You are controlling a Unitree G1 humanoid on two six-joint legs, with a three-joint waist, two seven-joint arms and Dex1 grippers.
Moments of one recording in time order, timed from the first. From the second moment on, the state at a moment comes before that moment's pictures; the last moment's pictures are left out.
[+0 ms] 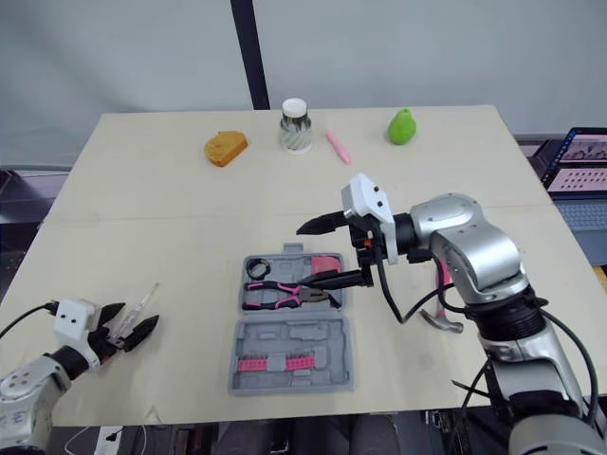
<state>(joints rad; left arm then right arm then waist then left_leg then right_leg) 0.13 0.60 0.41 0.28 -0.28 0.08 -0.66 -0.74 -0.63 0.19 -0.15 0.50 0.57 1.30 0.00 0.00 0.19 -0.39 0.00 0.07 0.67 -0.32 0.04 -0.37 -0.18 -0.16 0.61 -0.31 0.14</state>
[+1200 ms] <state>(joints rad) 0.14 0.61 0.39 0.32 -0.28 0.01 -0.63 -0.74 -0.63 0.19 -0.15 0.50 0.57 1.30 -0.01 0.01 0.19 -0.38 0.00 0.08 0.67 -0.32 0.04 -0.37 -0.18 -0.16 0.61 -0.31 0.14</state>
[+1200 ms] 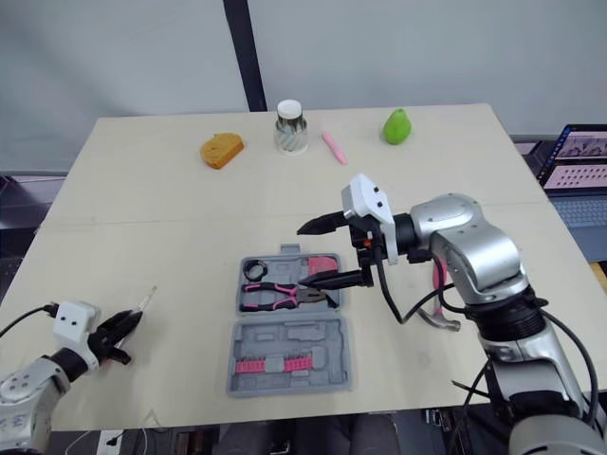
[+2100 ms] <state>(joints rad) -0.11 1.07 0.05 -0.43 -0.39 0.64 -0.95 -0.31 -0.95 -0.02 -0.35 0.54 0.57 1.28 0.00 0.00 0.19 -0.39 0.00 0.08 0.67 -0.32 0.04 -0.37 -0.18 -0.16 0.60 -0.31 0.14</state>
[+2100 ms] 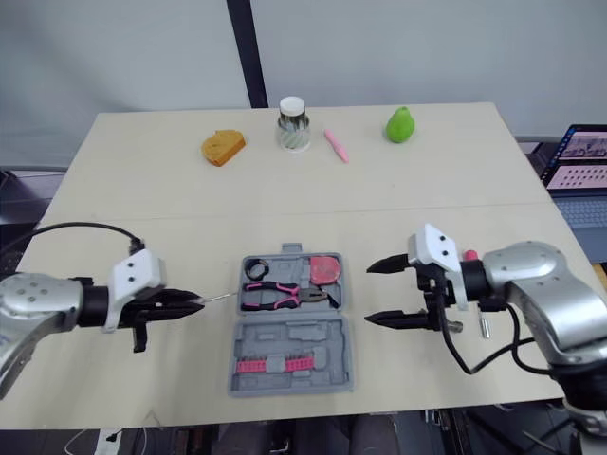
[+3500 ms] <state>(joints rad) -0.71 0.74 -0.62 -0.53 -0.25 1.25 -0.78 -0.16 -0.99 -0.09 -0.53 0.60 0.67 1.13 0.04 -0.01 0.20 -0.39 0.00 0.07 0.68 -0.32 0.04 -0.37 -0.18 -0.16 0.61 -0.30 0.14</state>
